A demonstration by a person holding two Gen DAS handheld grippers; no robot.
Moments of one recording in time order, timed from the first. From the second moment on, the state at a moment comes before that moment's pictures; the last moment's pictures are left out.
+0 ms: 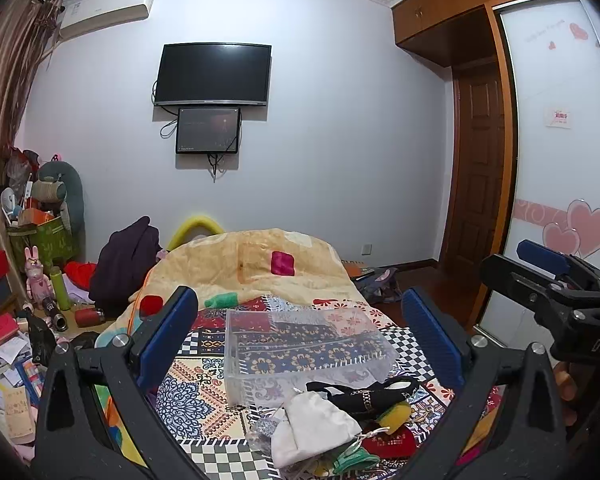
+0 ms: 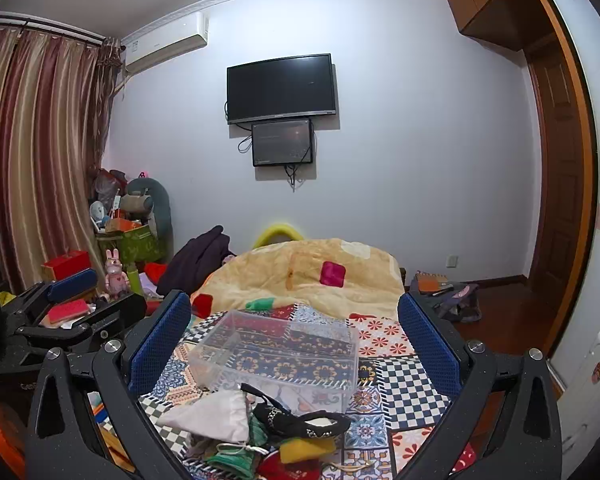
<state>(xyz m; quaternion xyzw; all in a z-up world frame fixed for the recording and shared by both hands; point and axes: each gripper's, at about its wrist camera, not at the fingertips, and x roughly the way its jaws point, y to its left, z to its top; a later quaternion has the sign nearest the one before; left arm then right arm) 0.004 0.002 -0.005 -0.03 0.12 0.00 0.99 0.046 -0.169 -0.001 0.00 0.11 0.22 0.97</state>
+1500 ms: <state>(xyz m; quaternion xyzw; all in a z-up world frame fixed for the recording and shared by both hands) 0.002 0.005 -0.005 -0.03 0.11 0.00 0.99 0.045 -0.173 0.000 0.00 0.11 0.22 0.97</state>
